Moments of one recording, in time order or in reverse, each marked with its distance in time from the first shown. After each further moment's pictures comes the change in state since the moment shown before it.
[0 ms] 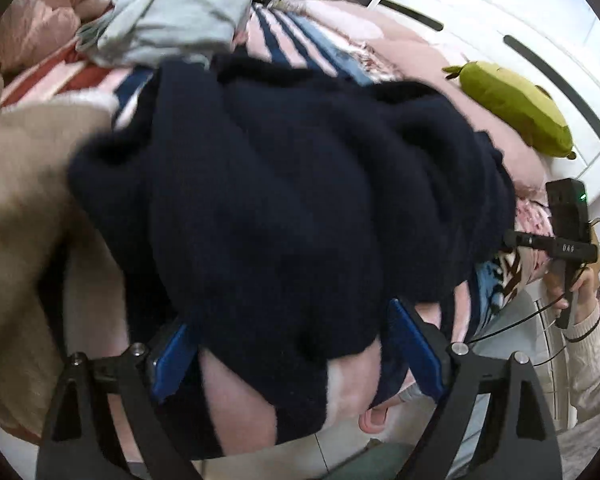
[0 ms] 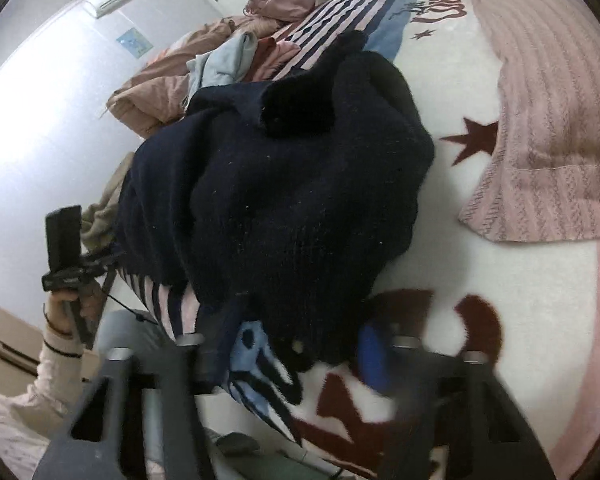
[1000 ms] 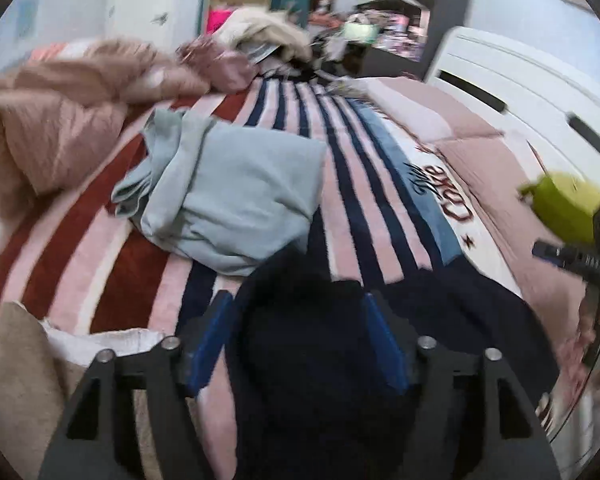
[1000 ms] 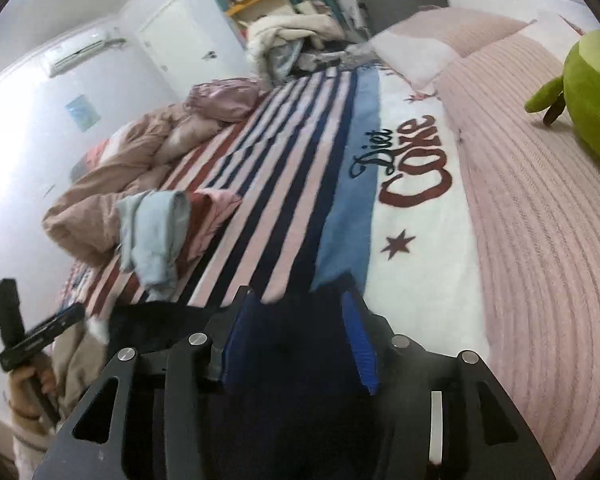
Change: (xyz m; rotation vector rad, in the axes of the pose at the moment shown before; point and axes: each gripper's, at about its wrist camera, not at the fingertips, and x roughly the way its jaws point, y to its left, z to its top) left arm -0.029 0.034 0.189 -0.017 -0.245 0.222; right arm -0.005 -0.004 0.218 0.043 -0.262 -0.208
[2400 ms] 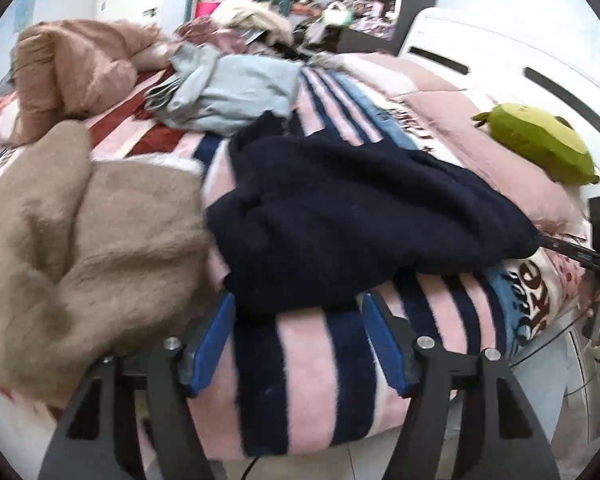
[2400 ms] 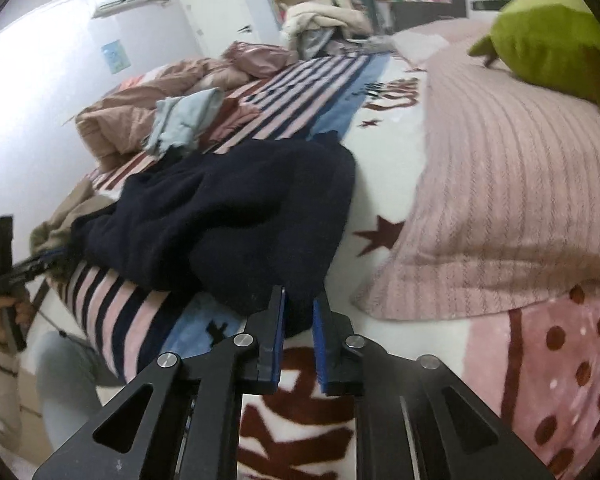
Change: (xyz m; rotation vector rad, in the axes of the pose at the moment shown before) left arm -0.085 0.002 -0.180 -0.001 0.050 -0.021; right arm -0.099 -0.016 -0.189 -0.190 0.037 -0.038
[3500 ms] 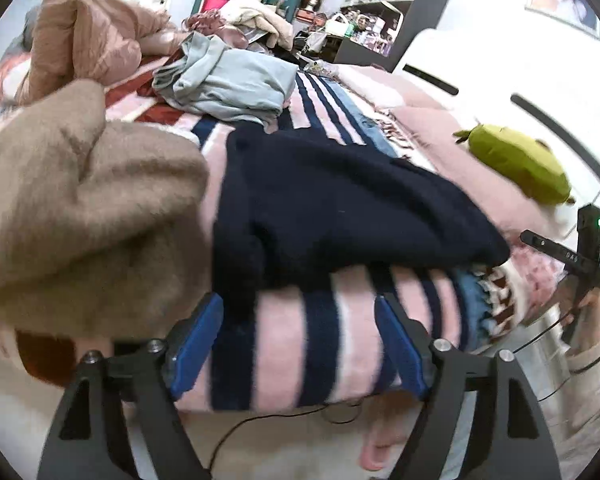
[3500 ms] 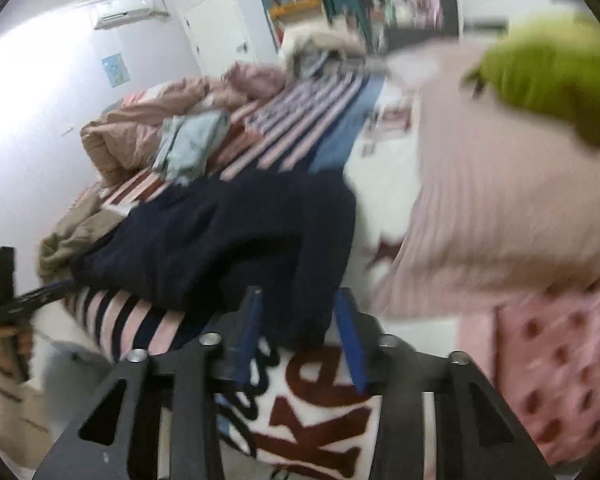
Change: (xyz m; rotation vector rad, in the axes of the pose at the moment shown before) left arm -0.025 -0.005 -0.038 -0.109 -0.047 -0.143; right arm -0.038 0.033 0.003 -0.006 -0.120 -0.072
